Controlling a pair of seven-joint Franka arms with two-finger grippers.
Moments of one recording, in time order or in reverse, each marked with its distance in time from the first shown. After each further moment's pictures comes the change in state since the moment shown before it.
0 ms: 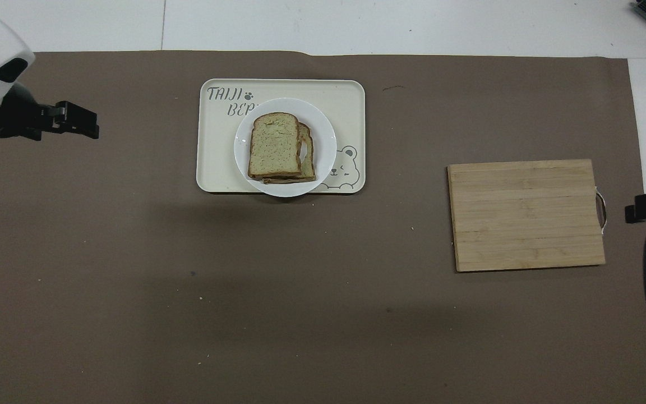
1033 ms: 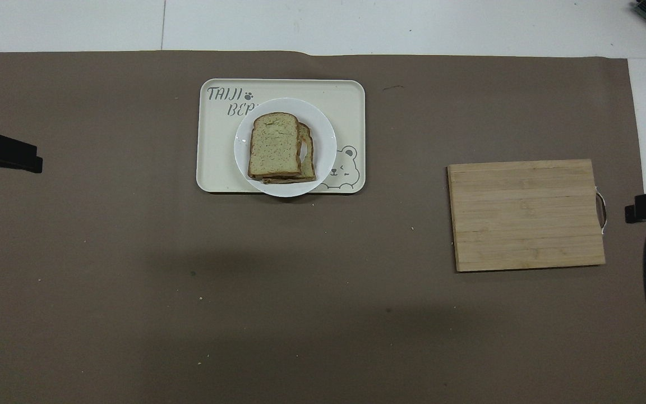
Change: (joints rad) left arm 0.032 -0.128 -0.003 -0.032 0.045 -0.144 0.040; right arm 0.000 0.000 0.000 0.000 0.000 0.000 0.000
